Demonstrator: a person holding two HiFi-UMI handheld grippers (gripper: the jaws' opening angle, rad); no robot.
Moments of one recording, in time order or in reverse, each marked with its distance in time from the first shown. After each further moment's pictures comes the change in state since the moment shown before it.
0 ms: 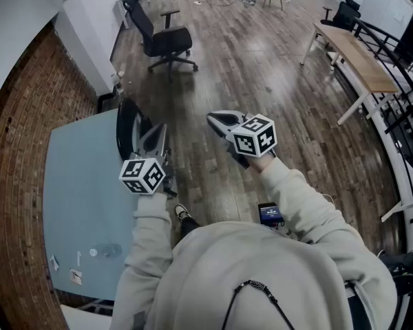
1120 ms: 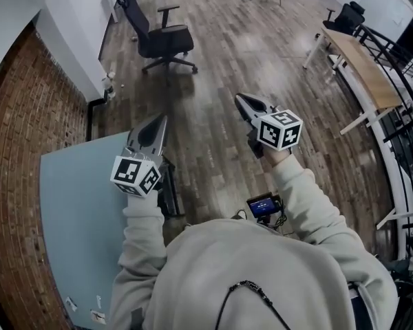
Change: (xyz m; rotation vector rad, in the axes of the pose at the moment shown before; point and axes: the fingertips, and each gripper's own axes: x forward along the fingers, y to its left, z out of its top) left arm 0.156 0.224 0.089 0.178 -0.042 -0.143; right arm 0.204 -0.202 0.107 0.072 -0.123 -0.252
